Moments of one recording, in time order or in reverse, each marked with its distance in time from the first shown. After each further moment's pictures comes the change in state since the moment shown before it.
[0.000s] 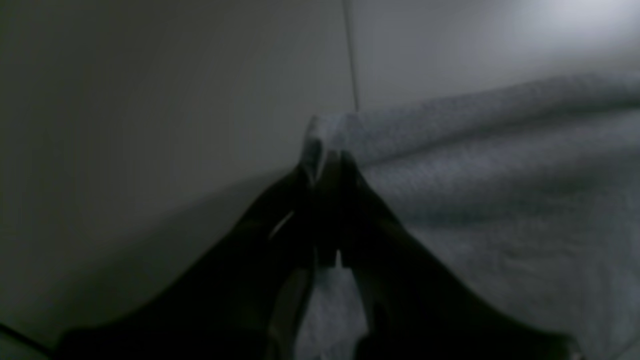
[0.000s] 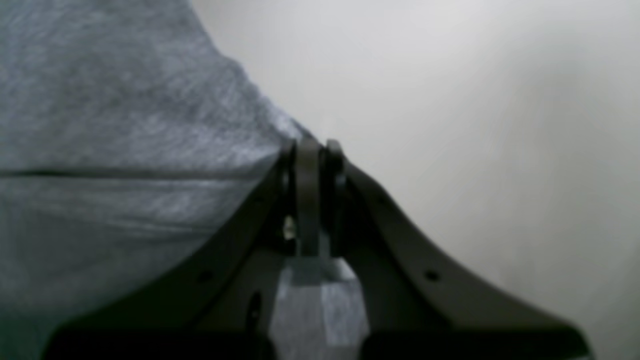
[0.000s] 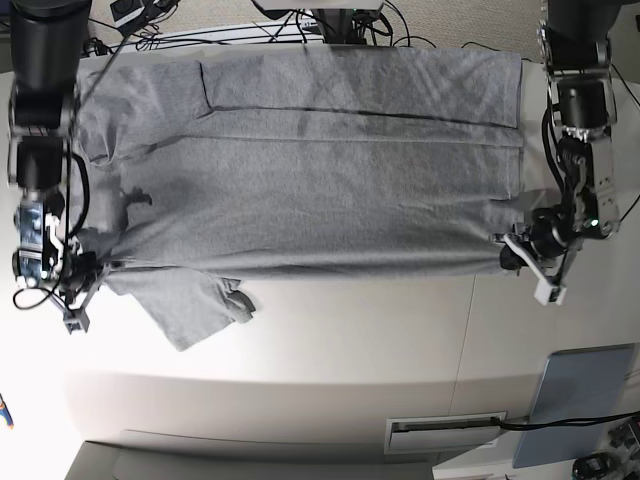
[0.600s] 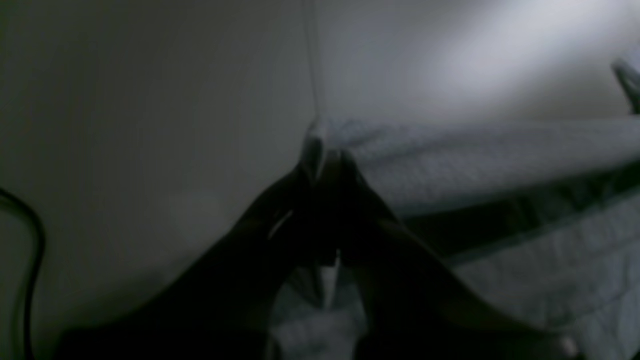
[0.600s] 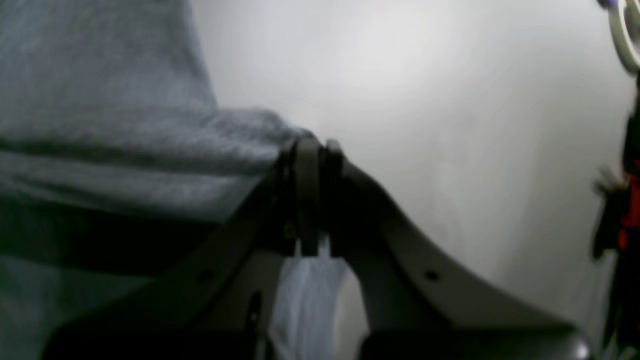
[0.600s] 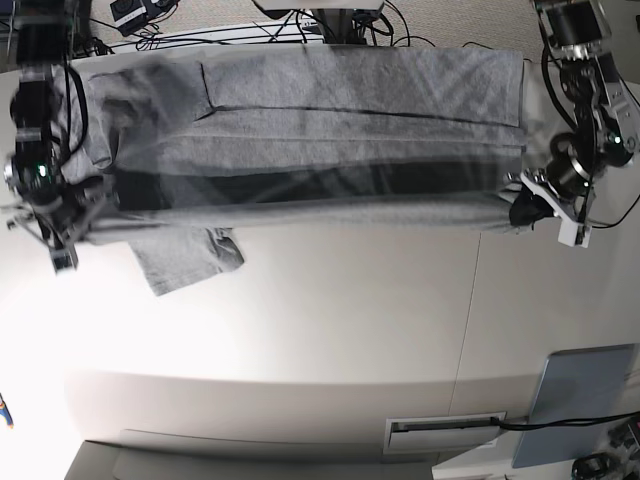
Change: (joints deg) left arm 20.9 4.4 -15.6 23.3 -8.6 -7.5 3.6; right arm -36.7 2.5 17.9 45.8 -3.1 -8.1 -3.3
